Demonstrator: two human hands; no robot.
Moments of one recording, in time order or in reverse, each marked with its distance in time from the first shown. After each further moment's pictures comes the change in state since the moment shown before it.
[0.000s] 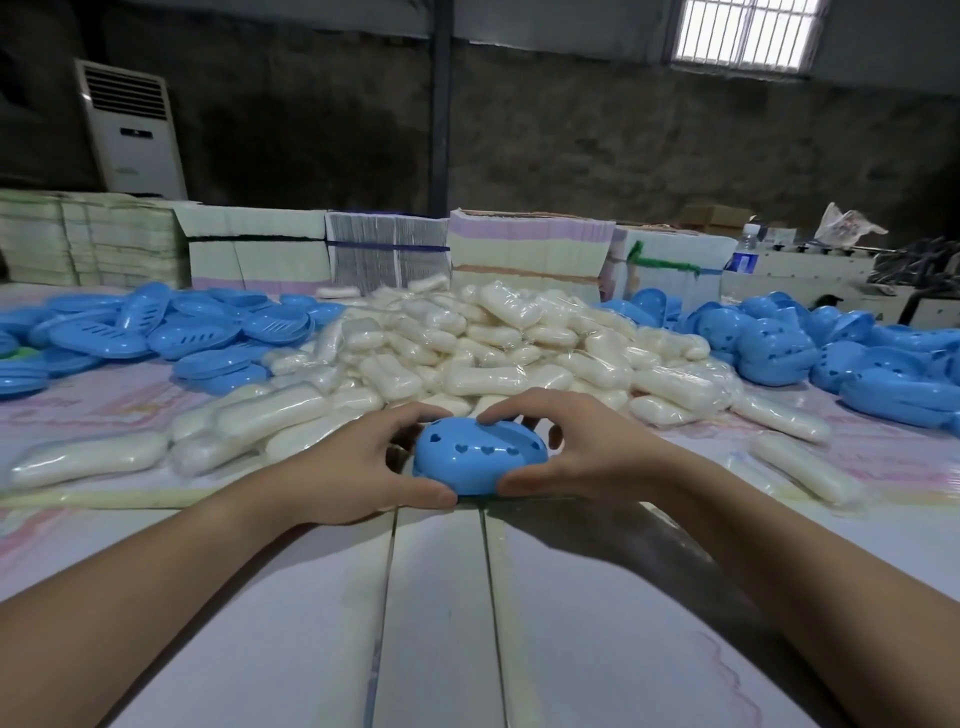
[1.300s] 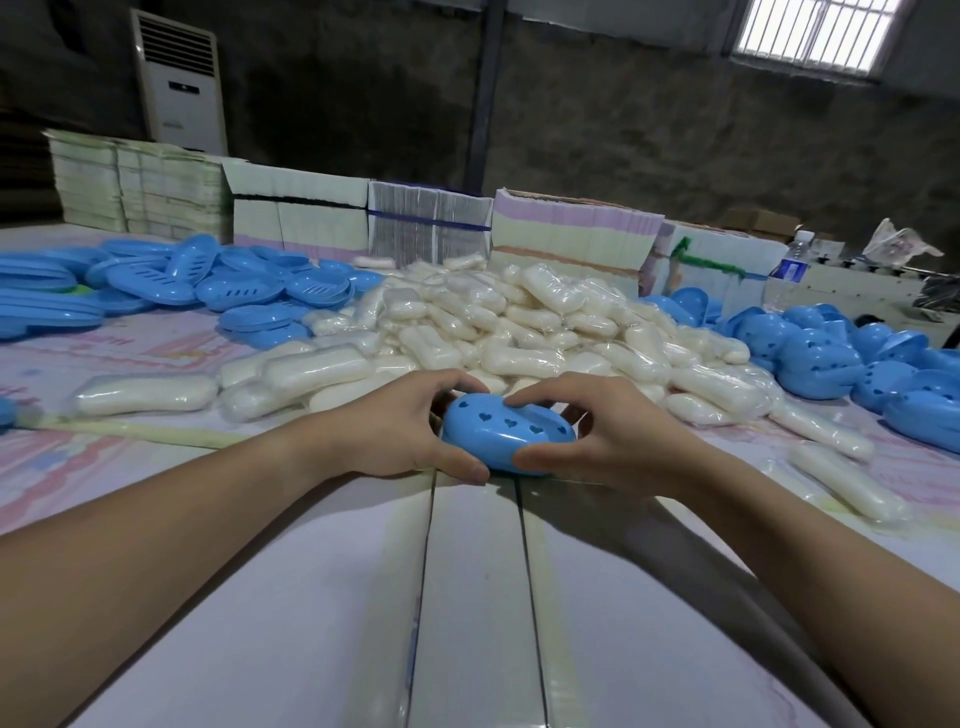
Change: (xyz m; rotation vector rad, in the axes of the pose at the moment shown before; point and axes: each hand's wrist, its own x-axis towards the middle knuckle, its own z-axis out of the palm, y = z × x) left_hand 0.001 0.000 -0.003 -0.112 -0.022 -0.052; right_hand 0.005 -0.014 0.006 -0.104 -0.008 0.023
